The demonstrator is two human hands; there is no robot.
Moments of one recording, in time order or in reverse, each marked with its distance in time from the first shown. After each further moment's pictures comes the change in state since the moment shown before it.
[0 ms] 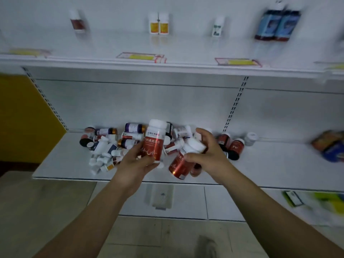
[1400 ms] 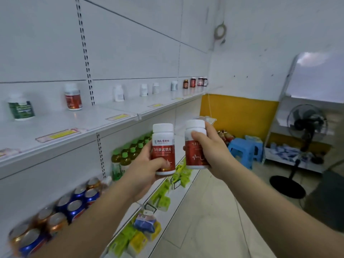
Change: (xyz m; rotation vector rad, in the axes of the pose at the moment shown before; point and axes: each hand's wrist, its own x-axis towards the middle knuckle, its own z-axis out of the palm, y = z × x) left_hand -0.138 -0.187 0.995 0.168 -1.206 -0.085; right_hand -0.382 -0.034 -0.876 0.044 1.163 -0.255
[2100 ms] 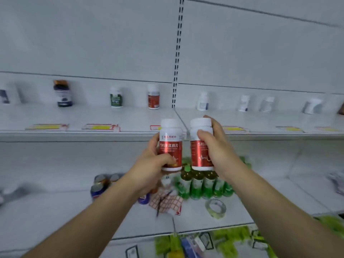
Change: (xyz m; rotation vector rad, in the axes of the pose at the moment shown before) left_hand 0.142 0.005 0.015 0.053 0.764 0.247; right_hand 0.249 0.035 0.048 0.084 -0.837 -0.091
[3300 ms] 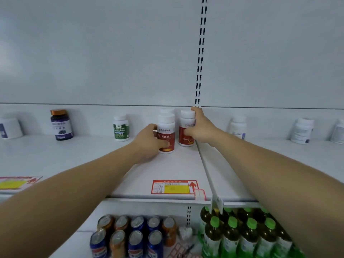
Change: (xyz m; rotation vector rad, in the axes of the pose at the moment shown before) left_hand 0.248 0.049 -0.091 0.838 0.389 -0.012; right_hand 0.326 0.028 0.053 -0.471 -0.219 -0.157
